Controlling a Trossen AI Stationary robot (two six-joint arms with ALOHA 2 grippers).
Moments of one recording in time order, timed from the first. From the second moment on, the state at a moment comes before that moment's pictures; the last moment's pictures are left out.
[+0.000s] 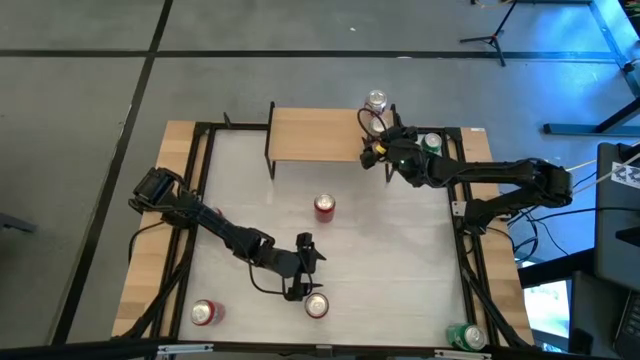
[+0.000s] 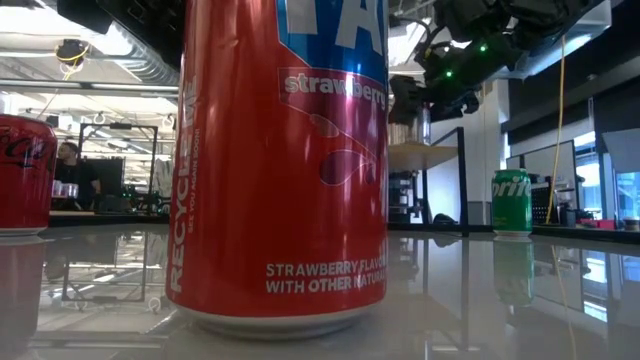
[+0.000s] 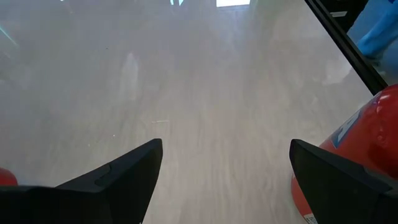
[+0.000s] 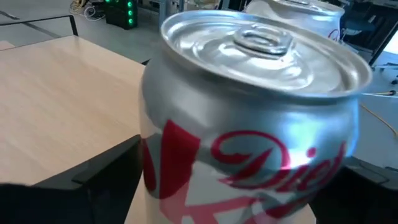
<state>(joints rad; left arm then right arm) -0.42 1.79 0.95 0.23 -0.28 -0.21 -0.30 1.30 0.74 0.17 0.70 0.15</state>
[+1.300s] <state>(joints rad) -0.42 1.79 0.95 0.24 -0.28 -0.20 -0.27 1.16 0.85 0.19 0.61 0.02</state>
